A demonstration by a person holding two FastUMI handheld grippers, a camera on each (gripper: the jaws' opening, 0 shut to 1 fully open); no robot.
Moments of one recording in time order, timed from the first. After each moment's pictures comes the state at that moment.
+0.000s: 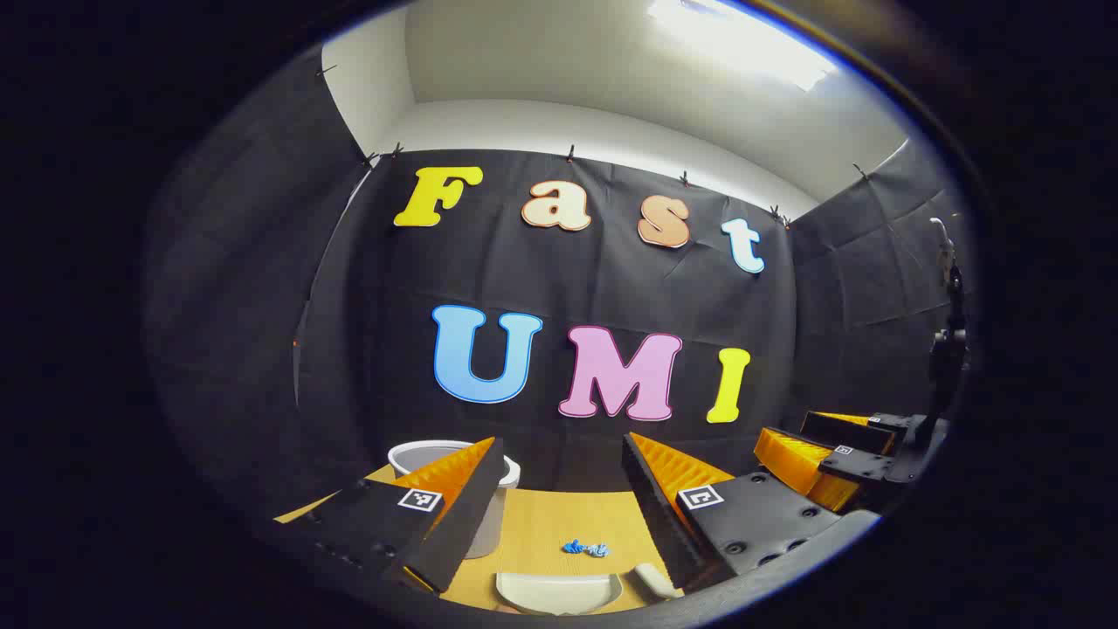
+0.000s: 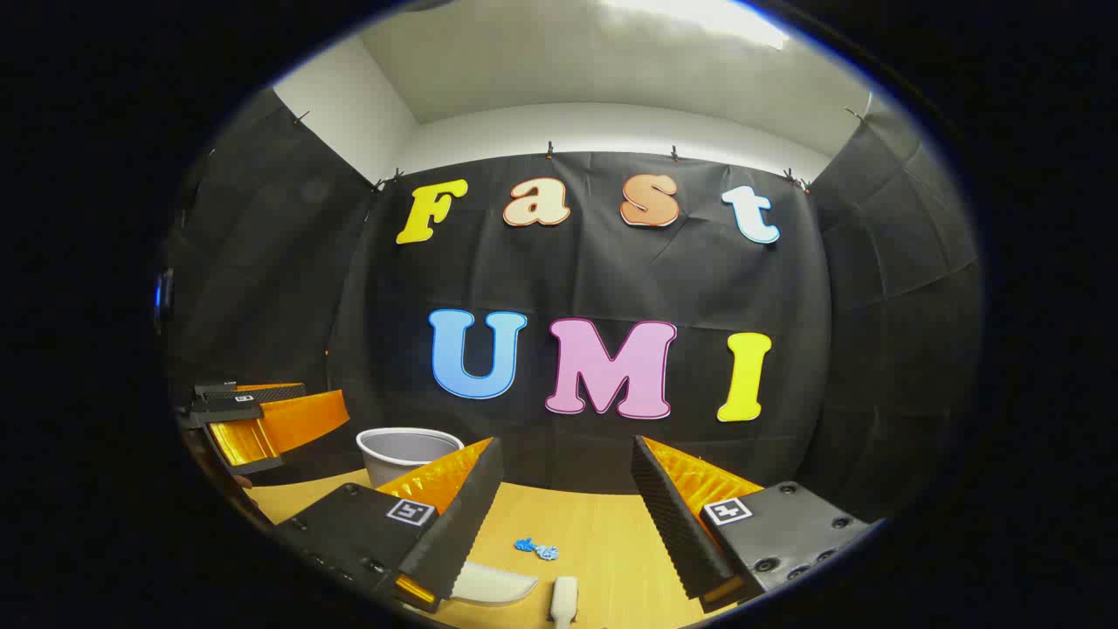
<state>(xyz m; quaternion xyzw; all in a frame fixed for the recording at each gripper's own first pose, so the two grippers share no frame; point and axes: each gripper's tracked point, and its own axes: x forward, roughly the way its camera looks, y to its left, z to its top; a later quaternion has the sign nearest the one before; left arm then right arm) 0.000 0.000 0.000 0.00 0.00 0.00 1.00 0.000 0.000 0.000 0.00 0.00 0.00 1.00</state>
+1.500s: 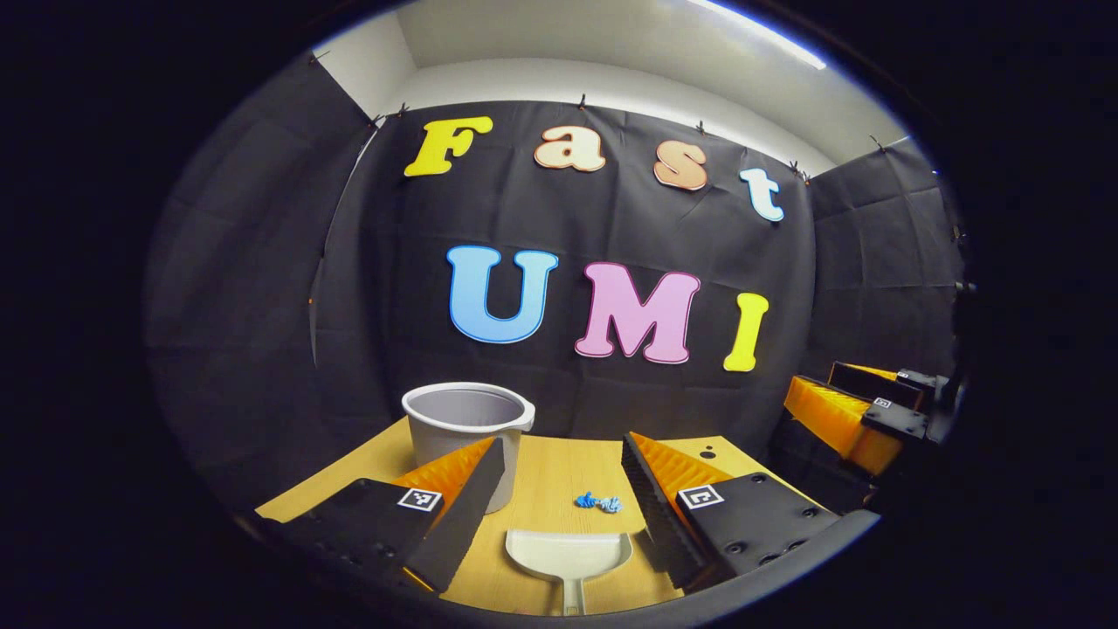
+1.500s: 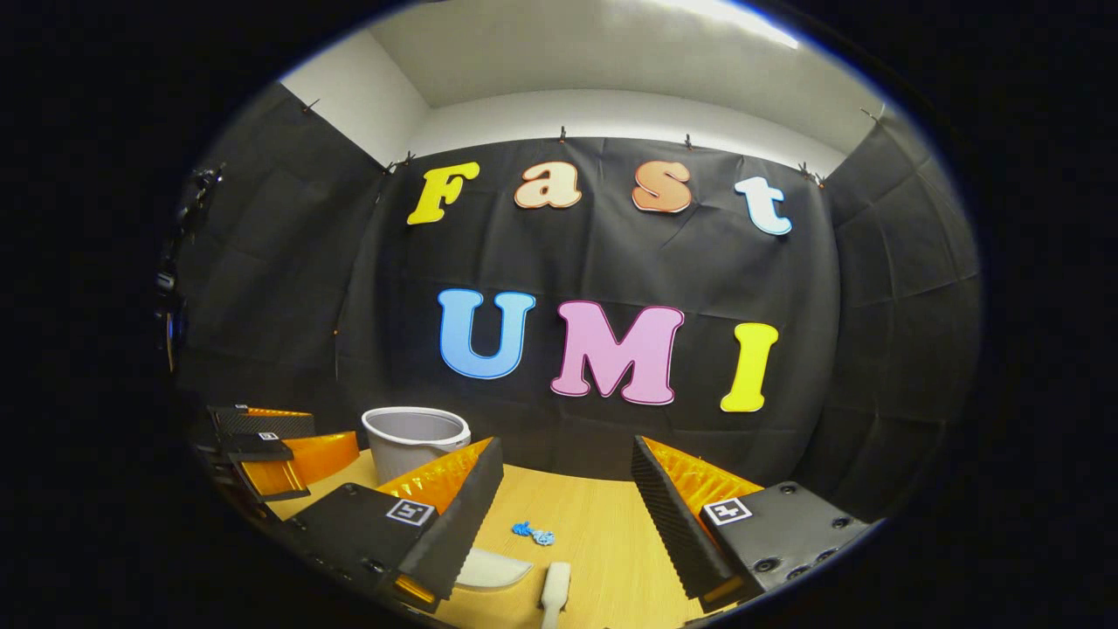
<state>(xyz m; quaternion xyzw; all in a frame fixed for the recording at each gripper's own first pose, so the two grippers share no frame) -0.005 0.003 -0.060 0.00 0.12 0.04 0.99 -0.001 0.000 -0.015 -0.01 0.04 0.02 1.00</state>
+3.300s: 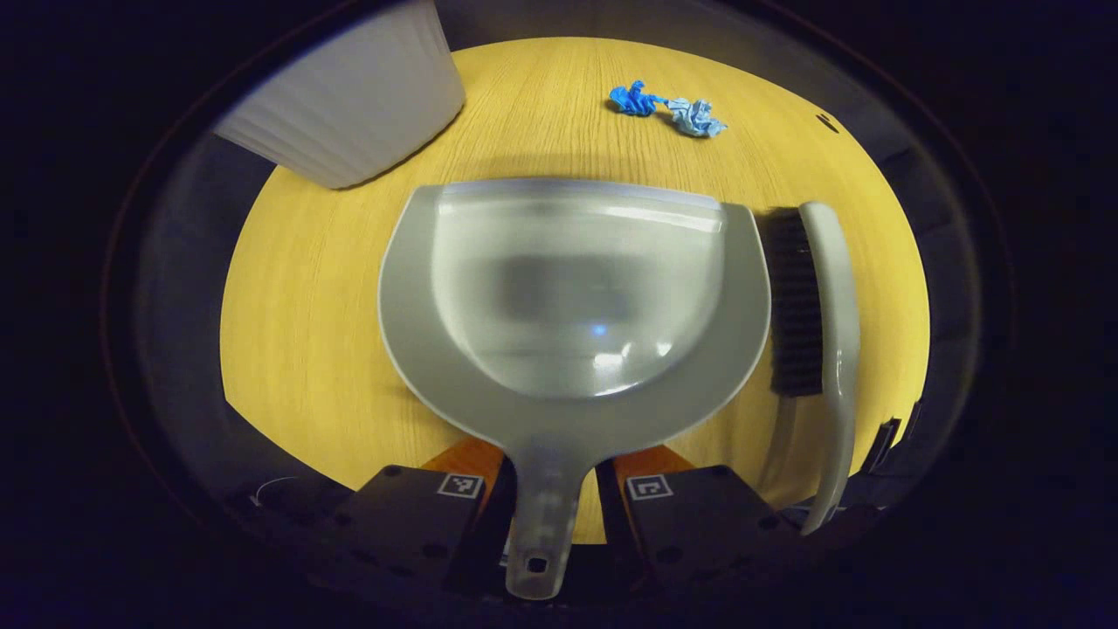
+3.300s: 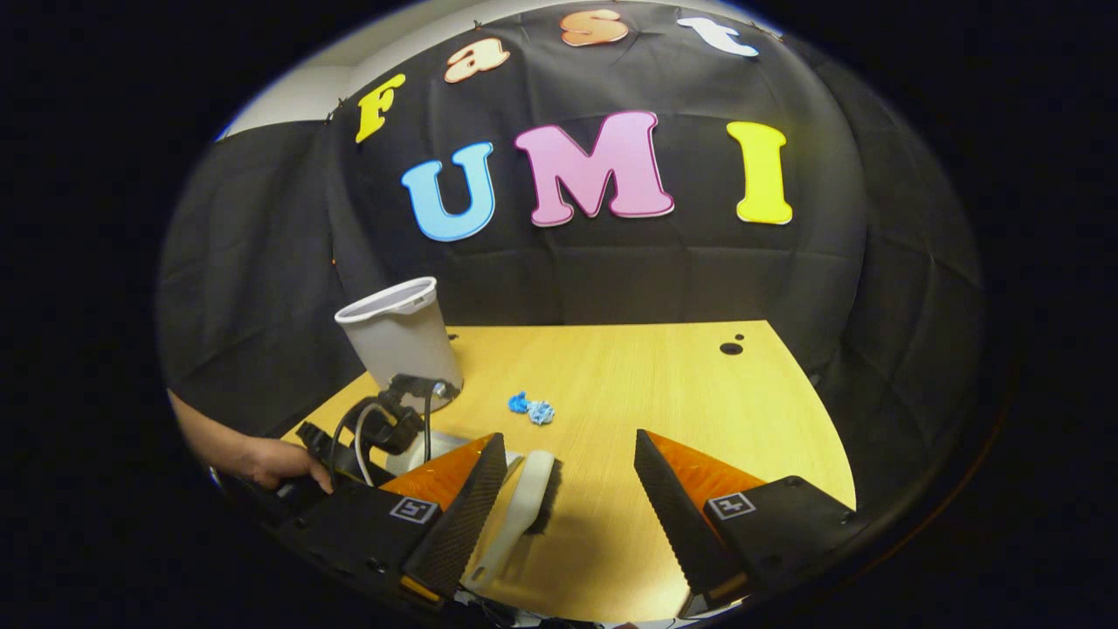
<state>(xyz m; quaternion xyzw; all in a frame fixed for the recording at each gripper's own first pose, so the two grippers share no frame) 0.002 -0.016 -0.389 -0.01 0.74 0.08 0.67 -0.006 -0.082 -0.219 0.10 0.32 0.08 0.94</state>
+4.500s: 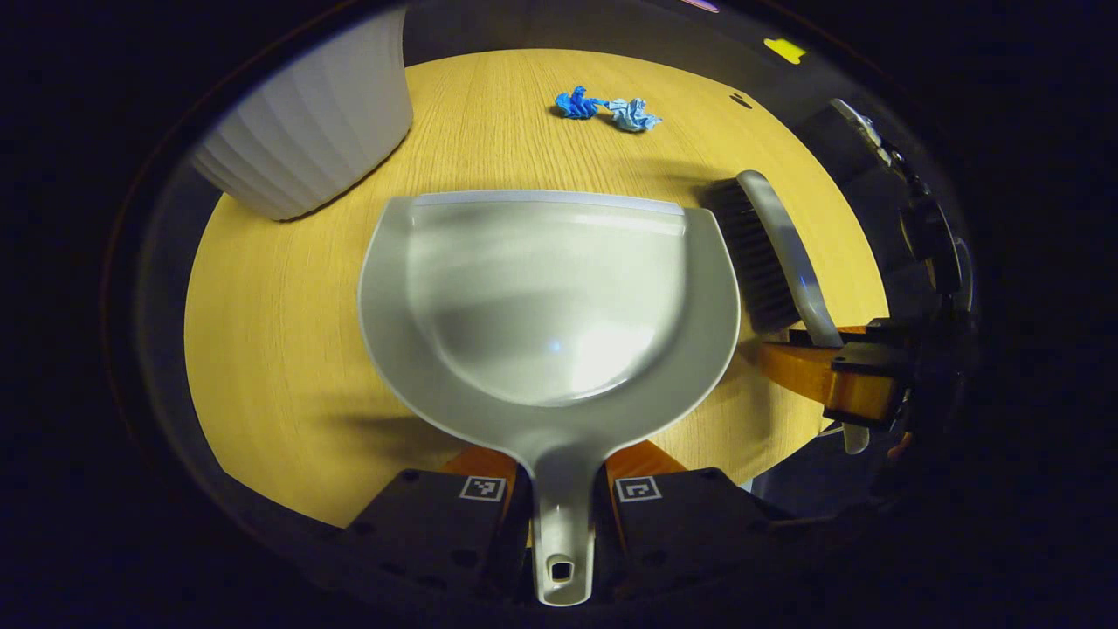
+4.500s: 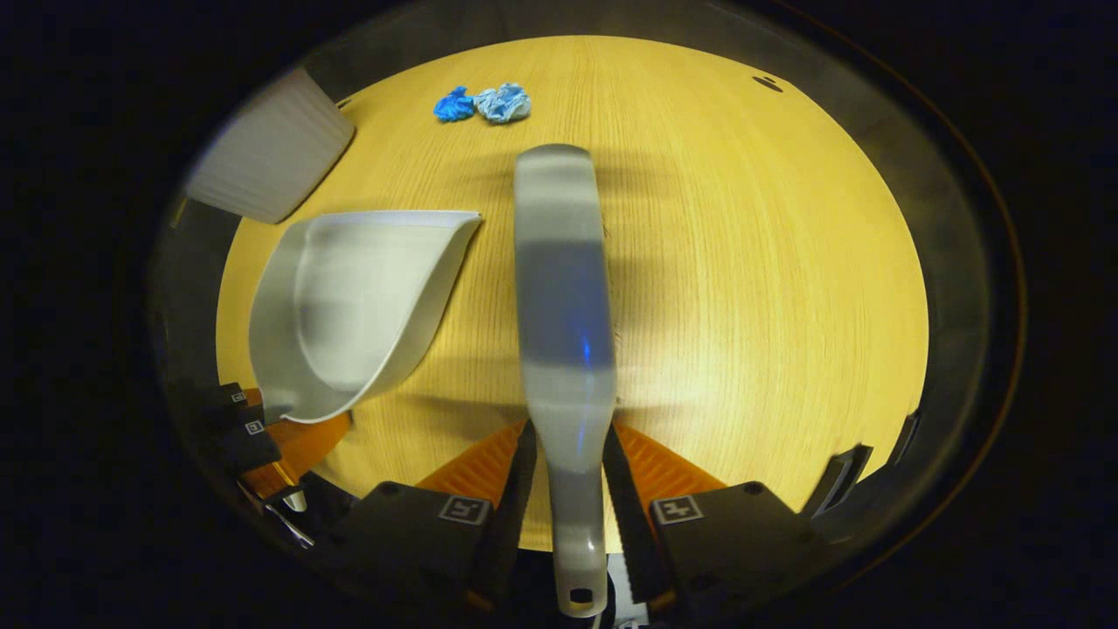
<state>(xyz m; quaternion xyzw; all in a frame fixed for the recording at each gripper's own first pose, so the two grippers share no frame) -0.014 0.015 -0.389 0.01 0.72 -0.05 0.69 -0.081 -0.005 -0.409 0.07 0.74 -0.01 0.66</state>
